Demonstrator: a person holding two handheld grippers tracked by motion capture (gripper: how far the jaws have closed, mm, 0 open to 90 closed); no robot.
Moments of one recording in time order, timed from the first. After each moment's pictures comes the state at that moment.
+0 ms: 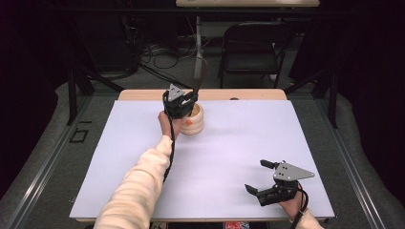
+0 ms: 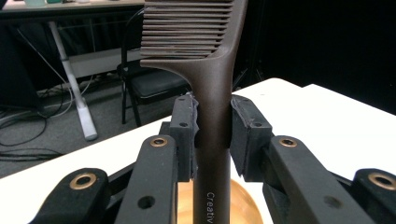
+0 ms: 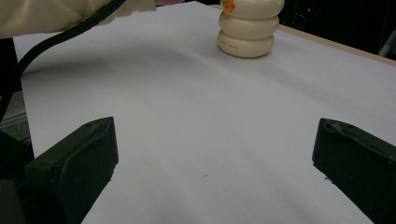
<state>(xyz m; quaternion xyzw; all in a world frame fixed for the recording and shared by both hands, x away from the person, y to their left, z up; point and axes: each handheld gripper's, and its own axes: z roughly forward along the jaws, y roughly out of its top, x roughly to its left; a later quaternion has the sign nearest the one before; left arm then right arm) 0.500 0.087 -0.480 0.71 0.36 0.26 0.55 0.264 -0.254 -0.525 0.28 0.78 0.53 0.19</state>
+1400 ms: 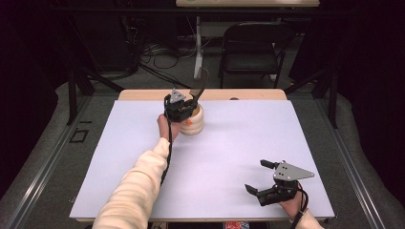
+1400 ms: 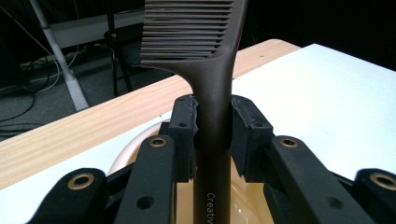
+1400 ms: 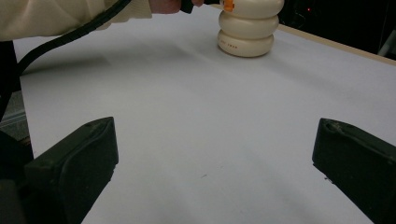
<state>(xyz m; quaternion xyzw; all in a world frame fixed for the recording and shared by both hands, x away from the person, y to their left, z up) 0.507 0.092 -0.500 0.75 0.36 0.22 0.50 0.264 -0.254 -0.525 0.28 0.78 0.52 0.19</state>
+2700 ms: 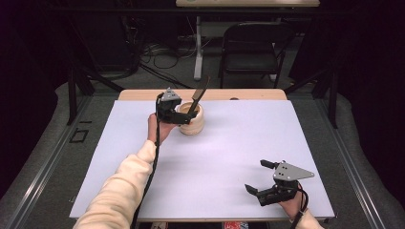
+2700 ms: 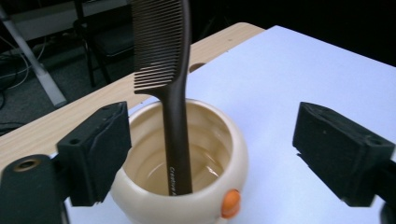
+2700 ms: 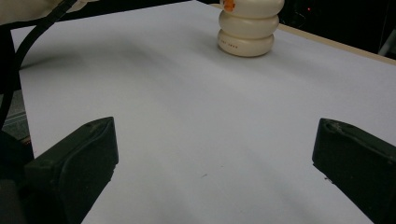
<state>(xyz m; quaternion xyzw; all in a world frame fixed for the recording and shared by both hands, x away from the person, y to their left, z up) 0.480 0.113 -0.466 0.80 0.32 0.18 0.48 0.264 -0.254 -0.525 0.28 0.78 0.52 0.19</state>
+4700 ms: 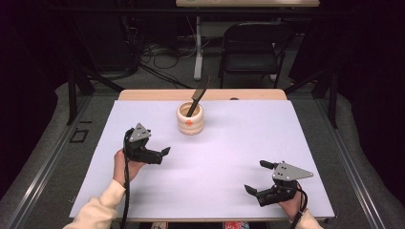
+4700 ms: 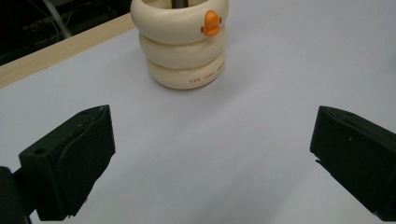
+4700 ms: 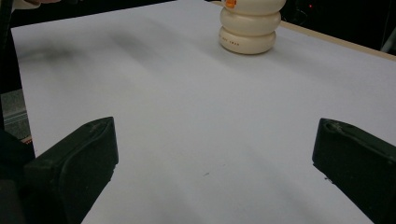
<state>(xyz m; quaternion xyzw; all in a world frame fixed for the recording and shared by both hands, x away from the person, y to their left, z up) 0.365 0.192 -0.493 0.81 0.35 0.20 0.42 0.264 -0.253 -0.526 0.28 0.78 0.52 0.19</state>
